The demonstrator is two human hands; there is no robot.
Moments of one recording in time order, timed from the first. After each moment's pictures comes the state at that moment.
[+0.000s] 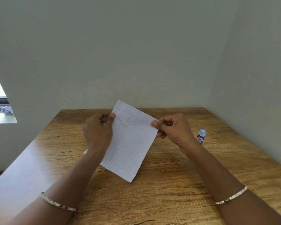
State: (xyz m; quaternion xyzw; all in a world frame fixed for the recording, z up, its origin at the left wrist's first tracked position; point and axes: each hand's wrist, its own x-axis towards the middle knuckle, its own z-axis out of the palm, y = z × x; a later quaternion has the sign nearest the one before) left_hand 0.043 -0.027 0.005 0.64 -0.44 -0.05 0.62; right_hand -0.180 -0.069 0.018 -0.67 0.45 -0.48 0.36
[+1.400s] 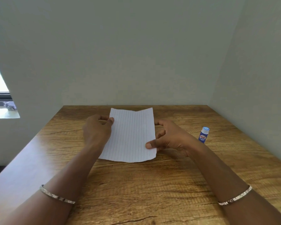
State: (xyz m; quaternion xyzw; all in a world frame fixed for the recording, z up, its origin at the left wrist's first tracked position) left_hand 0.059 -0.037 -0.005 0.74 -0.40 -0.11 0.54; right_hand -0.176 -0.059 0.018 -0.67 0.46 -0.26 0.52
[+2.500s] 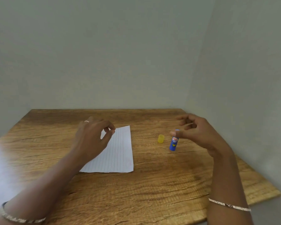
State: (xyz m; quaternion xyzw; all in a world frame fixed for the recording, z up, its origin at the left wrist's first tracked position) left_hand 0.029 -0.034 -0.009 0.56 -0.73 0.13 0.38; right_hand -0.310 -0.047 0.045 -0.66 0.57 -0.40 0.28
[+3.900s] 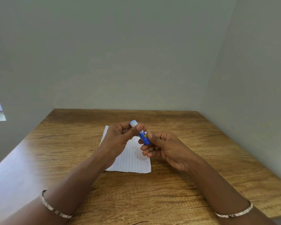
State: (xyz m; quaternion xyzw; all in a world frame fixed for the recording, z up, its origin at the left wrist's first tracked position) left_hand 0.001 -0.006 0.012 0.42 -0.58 -0.42 0.55; right_hand -0.186 -0.032 0.012 -0.58 0.37 -0.34 0.63
